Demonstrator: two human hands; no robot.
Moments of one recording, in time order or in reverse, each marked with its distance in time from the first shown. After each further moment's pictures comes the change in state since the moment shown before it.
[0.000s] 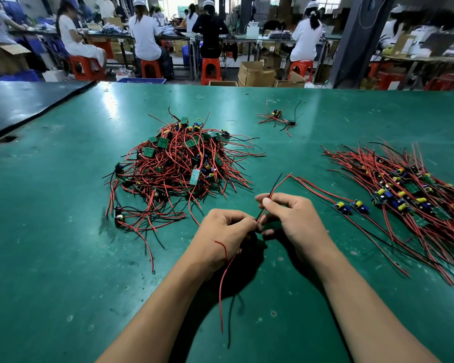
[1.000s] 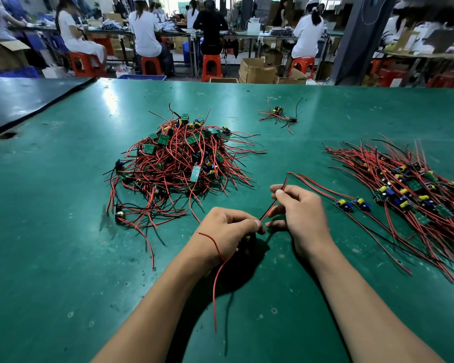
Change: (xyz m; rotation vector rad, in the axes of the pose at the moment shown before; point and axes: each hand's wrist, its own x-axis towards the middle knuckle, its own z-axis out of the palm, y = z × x) left_hand -0.007 0.011 -0.003 -0.085 -0.050 -0.071; right_hand 0.009 0.001 0.000 0.034 0.207 -0.040
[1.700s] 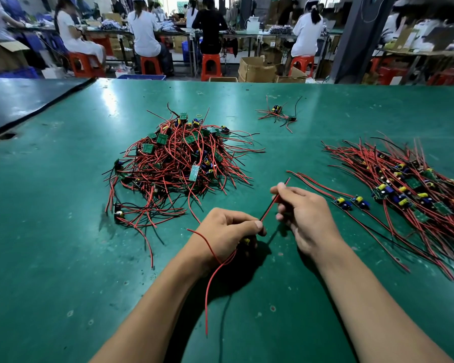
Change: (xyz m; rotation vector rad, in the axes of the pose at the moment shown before) left_hand -0.007 0.004 -0.002 -0.023 -0.081 0.011; right_hand -0.005 -0.010 -0.004 0.205 -0.017 0.130
